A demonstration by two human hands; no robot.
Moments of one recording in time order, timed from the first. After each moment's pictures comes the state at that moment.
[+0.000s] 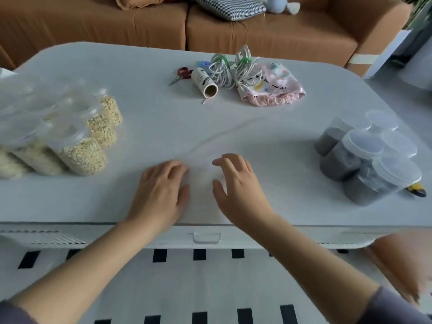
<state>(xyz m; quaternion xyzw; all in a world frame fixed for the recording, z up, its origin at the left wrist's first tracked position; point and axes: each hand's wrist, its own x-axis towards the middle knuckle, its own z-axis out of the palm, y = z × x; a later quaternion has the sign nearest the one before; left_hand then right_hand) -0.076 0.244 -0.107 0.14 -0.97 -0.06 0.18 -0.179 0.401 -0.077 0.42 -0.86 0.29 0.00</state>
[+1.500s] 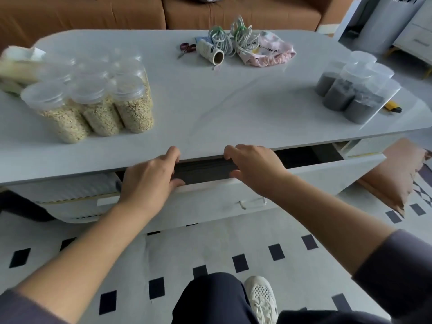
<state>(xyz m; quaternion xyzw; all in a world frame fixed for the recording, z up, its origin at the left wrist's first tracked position) 0.074 0.192 -0.099 0.08 -0.98 -0.06 0.17 -0.050 0.384 -0.069 0.41 -0.91 0.00 -0.03</state>
